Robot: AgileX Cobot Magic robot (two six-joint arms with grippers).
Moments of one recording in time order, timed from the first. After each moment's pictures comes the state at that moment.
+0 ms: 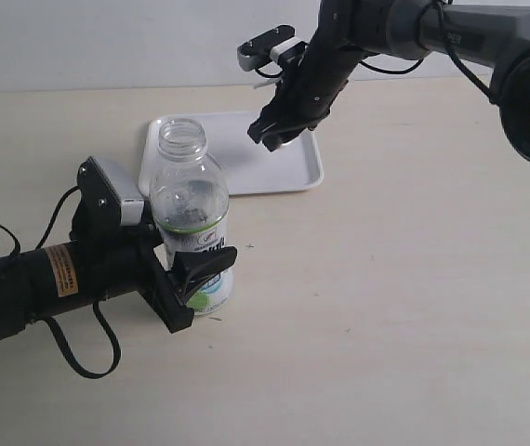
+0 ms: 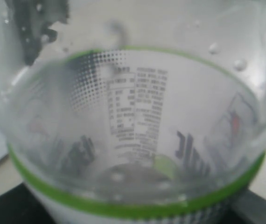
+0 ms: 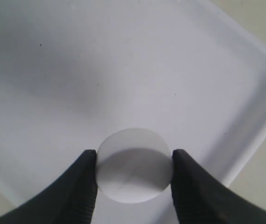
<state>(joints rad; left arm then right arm) -0.44 2.00 -0.50 0.63 -1.17 -0.10 0.26 2.45 -2.06 0.21 0.85 -0.45</state>
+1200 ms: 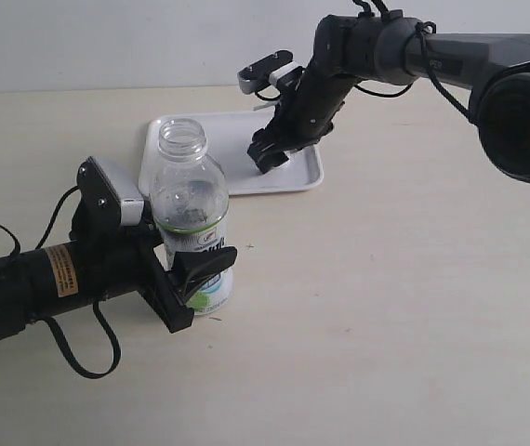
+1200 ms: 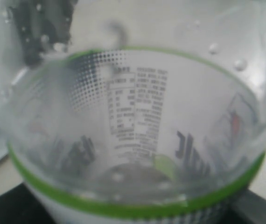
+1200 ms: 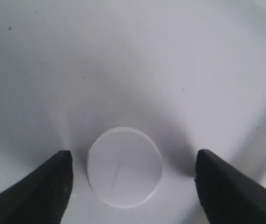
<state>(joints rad) -0.44 2.00 -0.50 0.63 -1.17 -0.10 0.26 2.53 -2.07 0.21 0.80 -0.45</state>
